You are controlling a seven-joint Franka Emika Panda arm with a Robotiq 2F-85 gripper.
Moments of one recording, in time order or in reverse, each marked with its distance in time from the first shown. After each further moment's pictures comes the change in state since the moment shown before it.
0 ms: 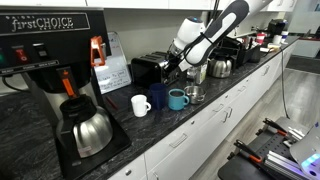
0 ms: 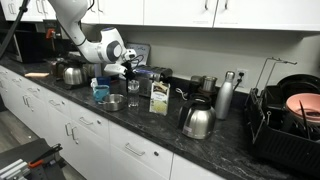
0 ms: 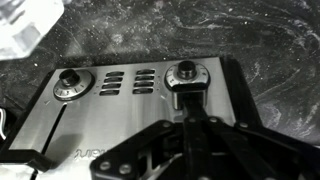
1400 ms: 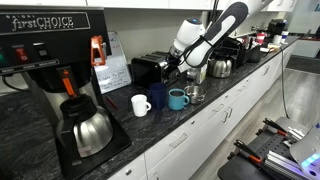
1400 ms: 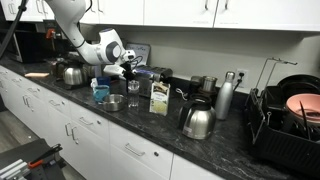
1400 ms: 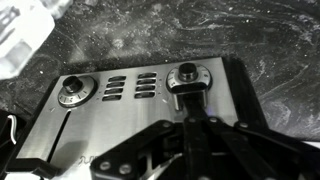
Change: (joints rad) arm 0.114 0.010 -0.115 -0.008 -0.007 0.015 0.084
